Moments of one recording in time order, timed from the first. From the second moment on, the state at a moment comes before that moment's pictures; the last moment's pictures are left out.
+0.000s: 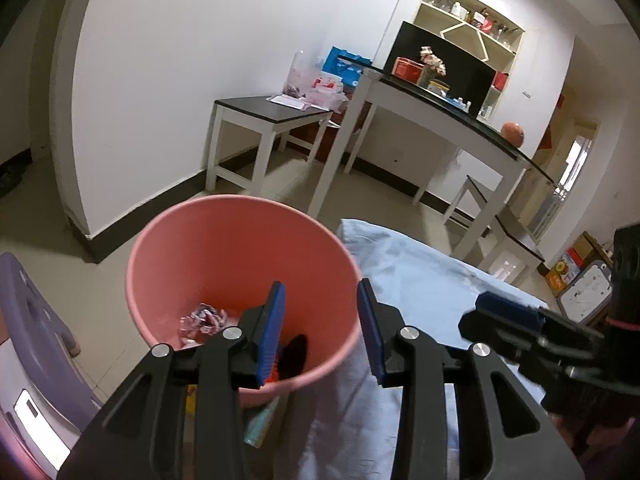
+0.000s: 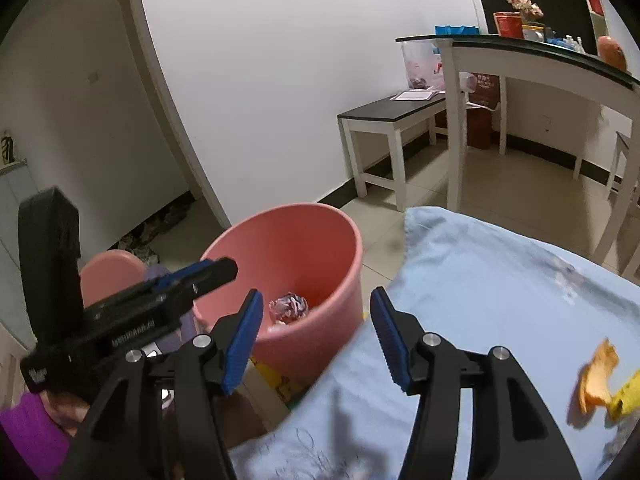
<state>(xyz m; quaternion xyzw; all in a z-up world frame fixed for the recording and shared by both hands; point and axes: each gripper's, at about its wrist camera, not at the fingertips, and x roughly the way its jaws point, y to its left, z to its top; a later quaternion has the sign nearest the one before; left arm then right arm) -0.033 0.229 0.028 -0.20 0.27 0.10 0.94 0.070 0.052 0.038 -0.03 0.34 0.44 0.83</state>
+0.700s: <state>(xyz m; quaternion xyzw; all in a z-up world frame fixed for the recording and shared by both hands) 0.021 0.083 0.028 -0.12 0.32 -0.05 0.94 0.071 -0.162 0.011 0.02 0.36 0.22 0.90</state>
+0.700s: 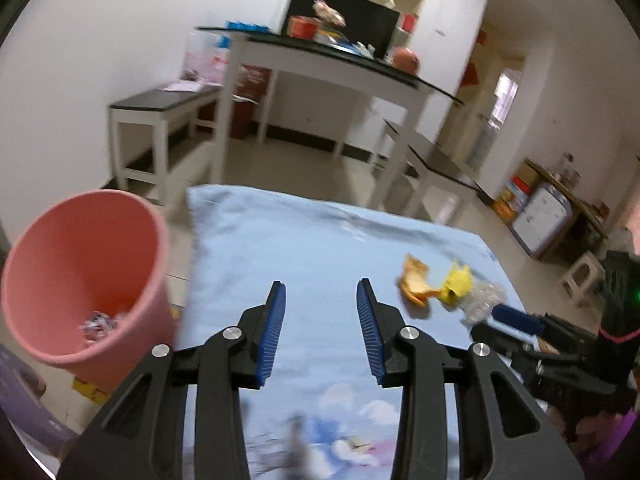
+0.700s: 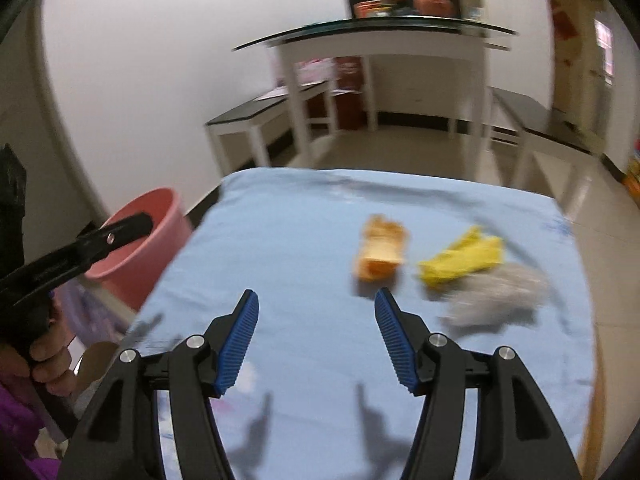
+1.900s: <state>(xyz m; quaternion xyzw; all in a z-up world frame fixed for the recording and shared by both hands) 0.162 -0.035 -0.034 -0.05 0.39 -0.17 0.90 0.109 -0.278 -0.030 0.14 0.41 0.15 0.89</state>
